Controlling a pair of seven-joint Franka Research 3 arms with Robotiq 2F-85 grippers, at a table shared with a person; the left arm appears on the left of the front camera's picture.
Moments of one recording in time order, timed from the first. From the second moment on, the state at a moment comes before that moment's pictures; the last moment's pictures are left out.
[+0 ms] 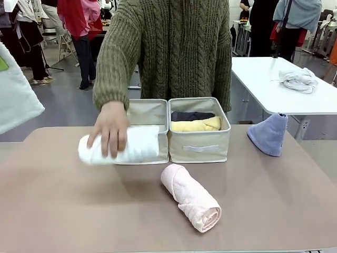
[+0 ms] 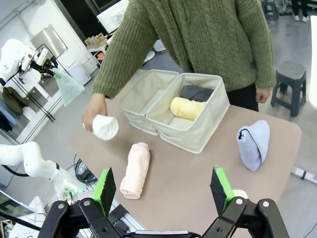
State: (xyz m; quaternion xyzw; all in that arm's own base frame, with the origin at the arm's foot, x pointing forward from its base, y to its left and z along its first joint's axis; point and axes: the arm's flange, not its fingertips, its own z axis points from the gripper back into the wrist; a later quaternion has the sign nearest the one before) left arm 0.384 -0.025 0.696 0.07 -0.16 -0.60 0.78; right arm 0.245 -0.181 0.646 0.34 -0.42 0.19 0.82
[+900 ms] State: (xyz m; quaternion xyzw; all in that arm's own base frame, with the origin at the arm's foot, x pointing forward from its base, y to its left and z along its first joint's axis) left arm 0.394 -0.089 0.709 0.09 -0.16 -0.67 0.72; right arm 0.246 -0.180 0.647 0.34 -0.42 0.19 0.82
